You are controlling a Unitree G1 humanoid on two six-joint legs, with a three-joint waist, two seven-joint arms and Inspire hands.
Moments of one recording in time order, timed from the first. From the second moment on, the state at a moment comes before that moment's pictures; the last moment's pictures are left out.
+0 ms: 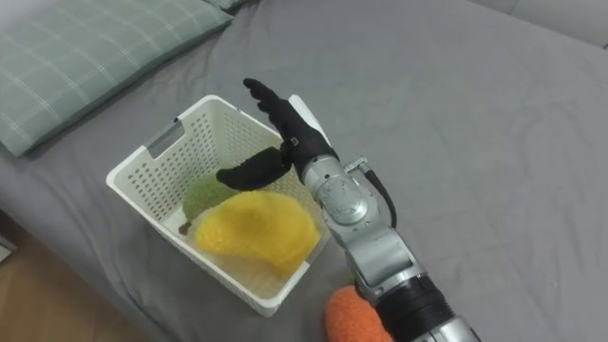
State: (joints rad) left arm 0.08 0.15 0.02 0.97 0.21 0.15 0.14; right arm -0.39 -0.17 0.41 0.28 0.02 0.13 0.02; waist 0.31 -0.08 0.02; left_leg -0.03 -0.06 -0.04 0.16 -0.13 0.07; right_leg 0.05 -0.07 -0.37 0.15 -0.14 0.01
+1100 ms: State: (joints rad) left arm 0.13 0.14 0.07 0.97 0.16 0.11 0.19; right arm -0.15 -0.25 0.16 0.18 0.08 0.11 -0.09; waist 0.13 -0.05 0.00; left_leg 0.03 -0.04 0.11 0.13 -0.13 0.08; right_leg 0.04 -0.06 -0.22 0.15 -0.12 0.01
